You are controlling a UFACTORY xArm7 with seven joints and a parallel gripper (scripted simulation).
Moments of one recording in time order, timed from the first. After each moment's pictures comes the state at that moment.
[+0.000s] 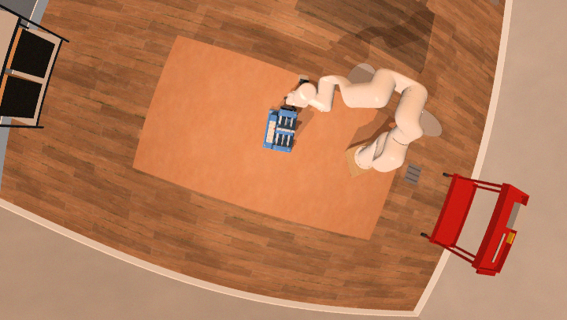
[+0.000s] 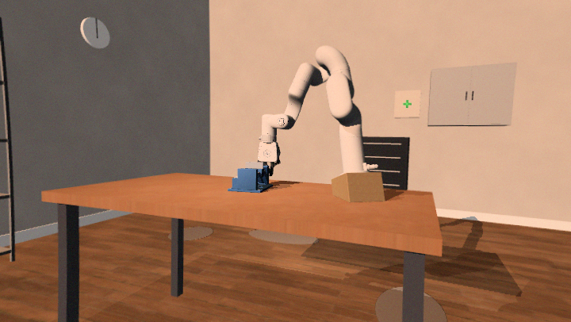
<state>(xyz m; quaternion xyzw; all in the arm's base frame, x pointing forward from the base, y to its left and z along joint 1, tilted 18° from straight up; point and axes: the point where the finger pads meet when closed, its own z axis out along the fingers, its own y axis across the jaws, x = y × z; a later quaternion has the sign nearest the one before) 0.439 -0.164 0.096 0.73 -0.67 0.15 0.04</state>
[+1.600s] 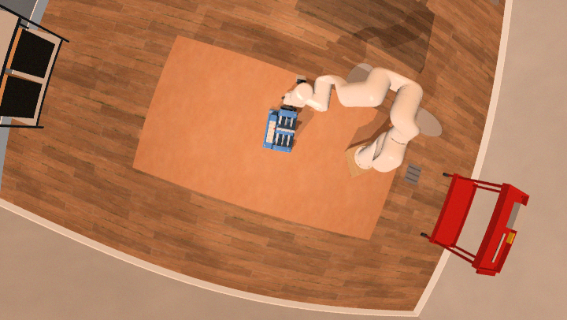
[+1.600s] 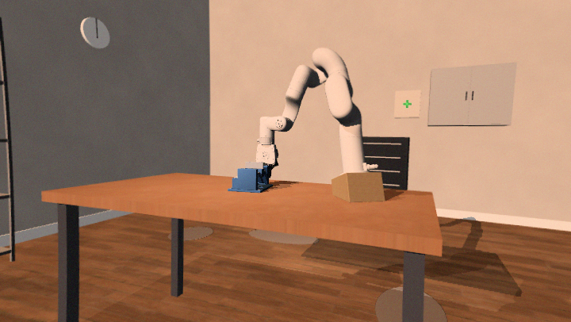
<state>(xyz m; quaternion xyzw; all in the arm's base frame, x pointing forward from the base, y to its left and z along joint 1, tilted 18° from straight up) 0.451 -0.166 0.087 0.73 -0.67 0.15 0.04</state>
